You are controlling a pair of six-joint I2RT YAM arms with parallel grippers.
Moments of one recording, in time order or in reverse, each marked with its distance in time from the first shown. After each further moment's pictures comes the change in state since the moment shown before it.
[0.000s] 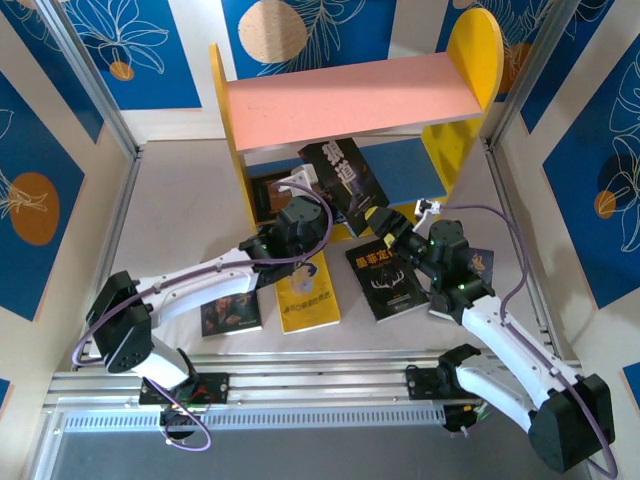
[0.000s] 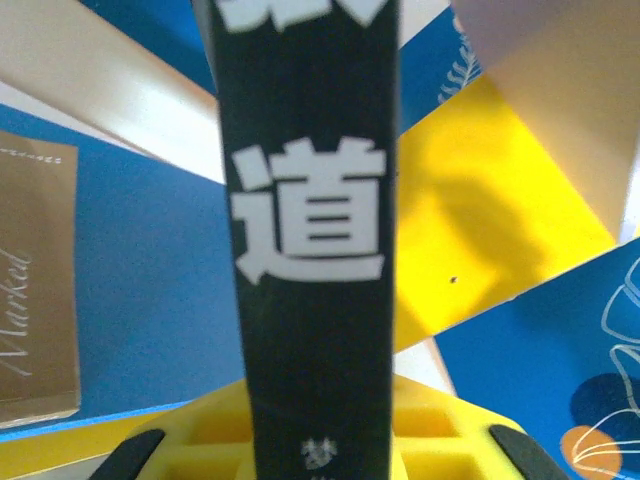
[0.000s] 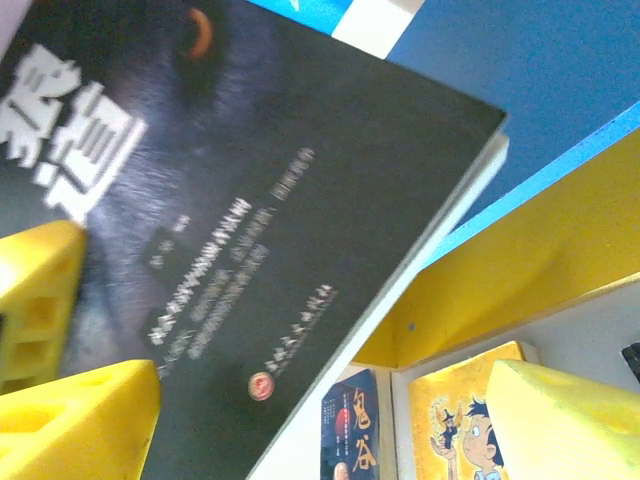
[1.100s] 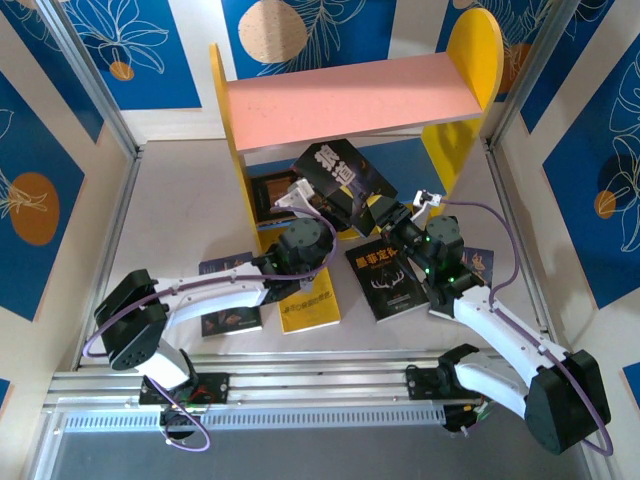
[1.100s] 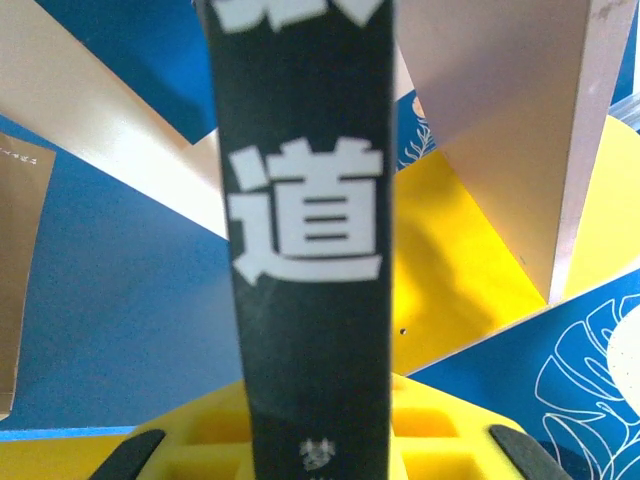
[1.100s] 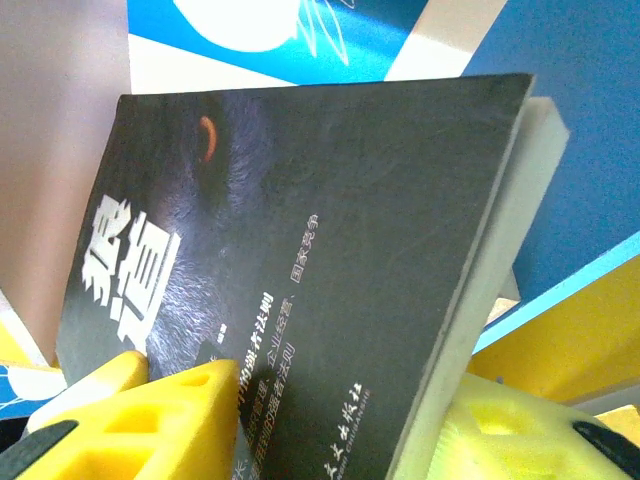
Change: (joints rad) left arm -0.065 0.035 -0.121 0.320 -0.158 -0.056; right arm 0.015 0.095 -0.003 0.240 0.056 0.166
